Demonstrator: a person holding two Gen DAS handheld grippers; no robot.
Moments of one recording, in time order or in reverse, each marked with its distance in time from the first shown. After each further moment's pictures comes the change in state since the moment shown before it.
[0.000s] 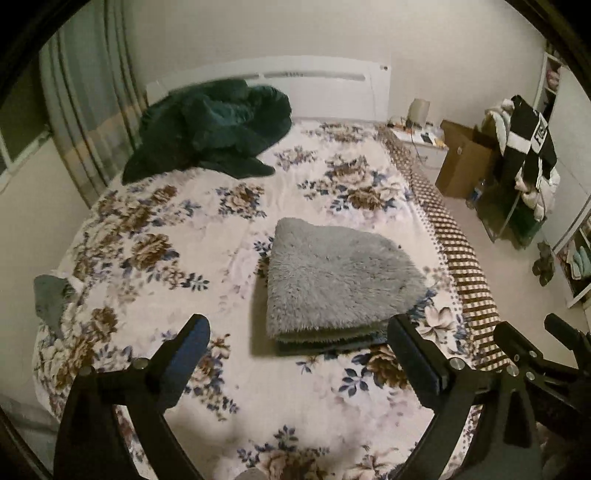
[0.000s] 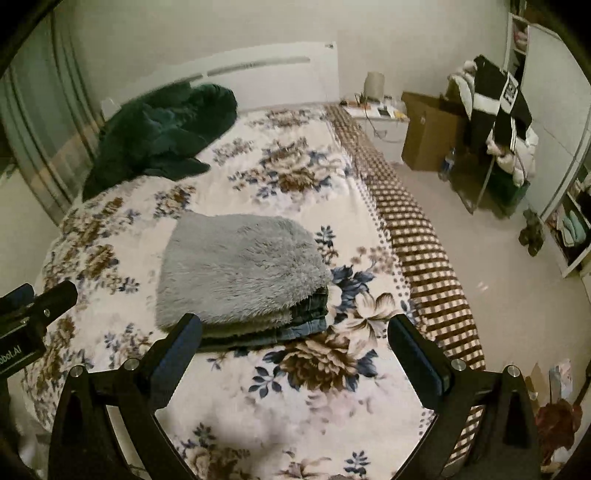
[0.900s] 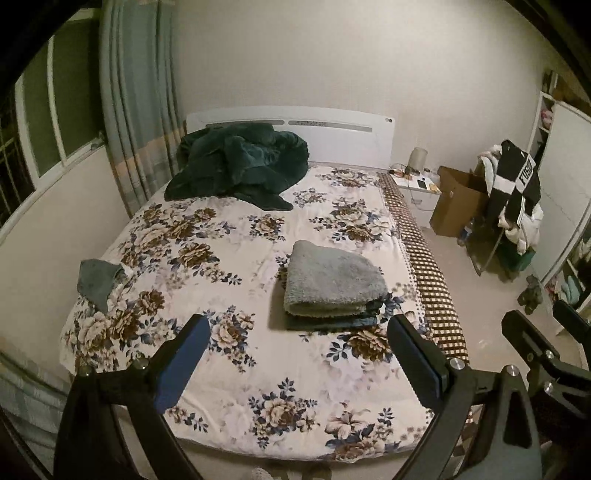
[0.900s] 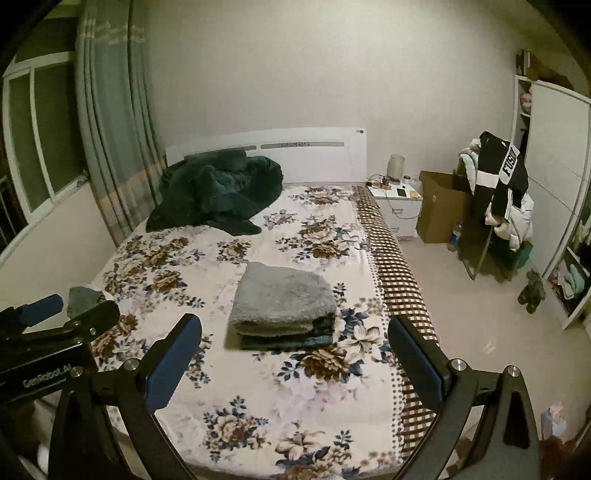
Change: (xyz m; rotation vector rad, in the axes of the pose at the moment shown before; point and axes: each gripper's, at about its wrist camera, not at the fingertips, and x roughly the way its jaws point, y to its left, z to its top) left arm -0.232 0.012 -0.069 -0.090 -0.135 0.017; right arm -0.384 0.010 -0.090 -0.109 -0.272 0.098
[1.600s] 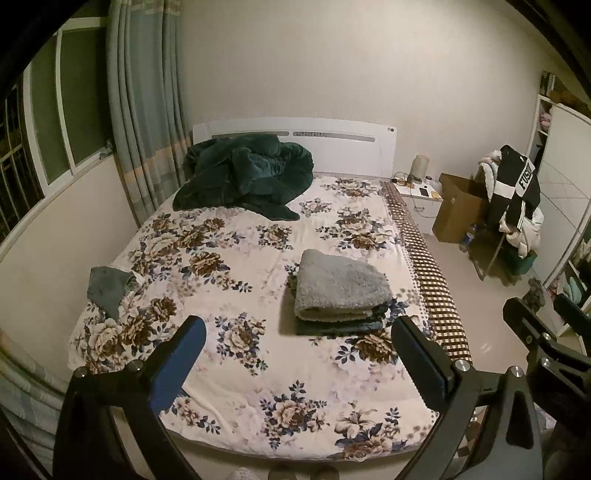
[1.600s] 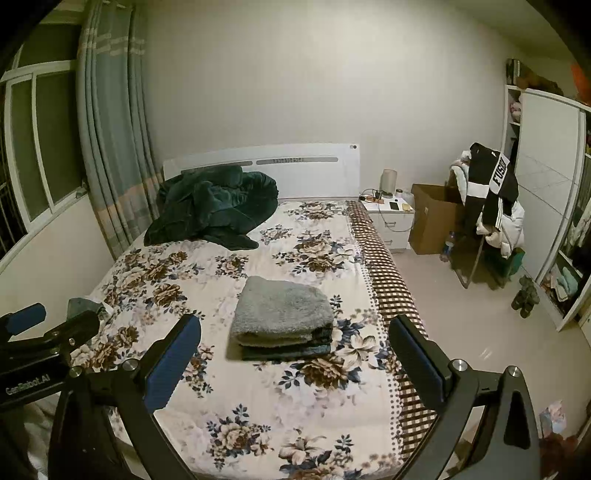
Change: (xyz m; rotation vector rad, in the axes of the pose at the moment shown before) left arm -0.036 0.014 -0.007 0.016 -0.049 0.022; right arm -0.042 0.017 0.010 0.000 -0.047 -0.021
